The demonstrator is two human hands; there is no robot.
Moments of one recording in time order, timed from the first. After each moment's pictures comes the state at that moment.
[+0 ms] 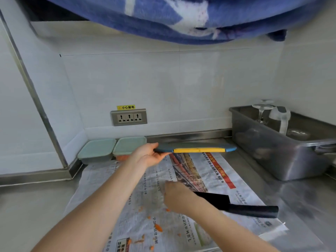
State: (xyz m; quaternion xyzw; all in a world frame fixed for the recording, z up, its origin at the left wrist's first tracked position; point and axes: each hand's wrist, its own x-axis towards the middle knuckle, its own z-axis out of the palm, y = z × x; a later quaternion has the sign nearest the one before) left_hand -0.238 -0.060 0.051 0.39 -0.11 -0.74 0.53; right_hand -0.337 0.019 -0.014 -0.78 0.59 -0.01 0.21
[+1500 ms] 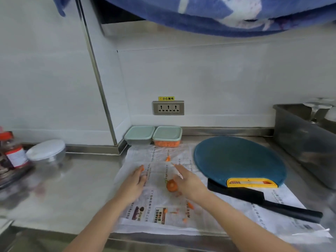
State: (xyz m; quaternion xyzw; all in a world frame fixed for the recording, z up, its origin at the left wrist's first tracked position) left_hand -0.088 0.062 -0.066 0.73 -0.61 -0.19 0.25; right_hand -0.296 0.033 -0.036 -0.76 0.49 -0.21 0.38
